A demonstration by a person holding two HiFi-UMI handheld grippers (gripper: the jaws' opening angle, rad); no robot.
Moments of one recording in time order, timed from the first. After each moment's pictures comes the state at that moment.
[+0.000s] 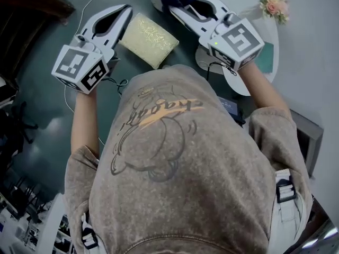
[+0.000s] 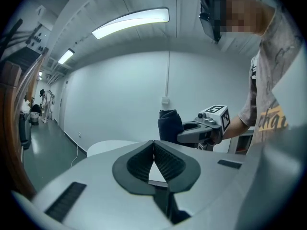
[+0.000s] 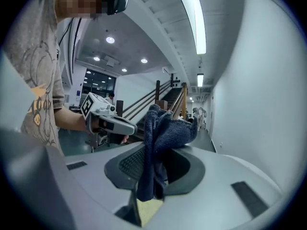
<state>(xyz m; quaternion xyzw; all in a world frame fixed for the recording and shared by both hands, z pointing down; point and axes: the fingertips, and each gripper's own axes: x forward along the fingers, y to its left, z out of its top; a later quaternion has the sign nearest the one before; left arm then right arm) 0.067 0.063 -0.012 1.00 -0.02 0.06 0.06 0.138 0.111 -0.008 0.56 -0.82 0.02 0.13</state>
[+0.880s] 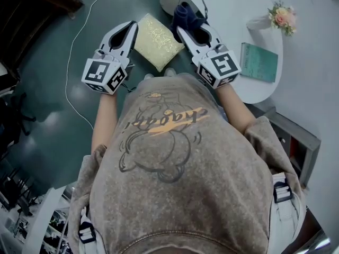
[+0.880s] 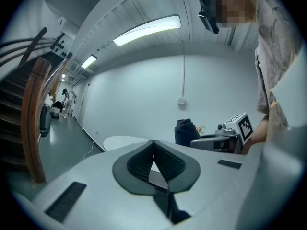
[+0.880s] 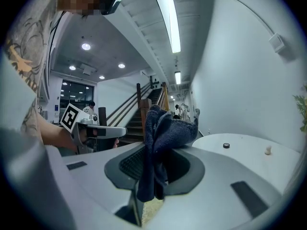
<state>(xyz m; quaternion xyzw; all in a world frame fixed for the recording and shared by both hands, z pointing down) 0.033 0.052 0.065 0.99 -0.13 0.02 0.10 0.133 0.129 0.077 0.64 -0.76 0.08 0.05</state>
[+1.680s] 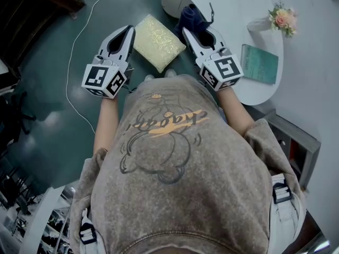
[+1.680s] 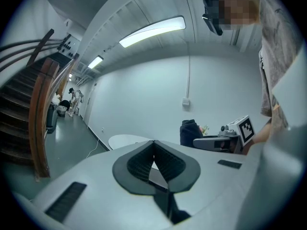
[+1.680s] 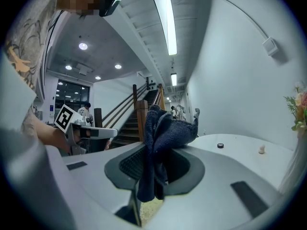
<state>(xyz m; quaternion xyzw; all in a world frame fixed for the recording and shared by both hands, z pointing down) 0.017 0.052 0.070 0.98 -0.16 0.02 0.12 0.145 0.138 0.079 0.66 -0.74 0.08 0.04</state>
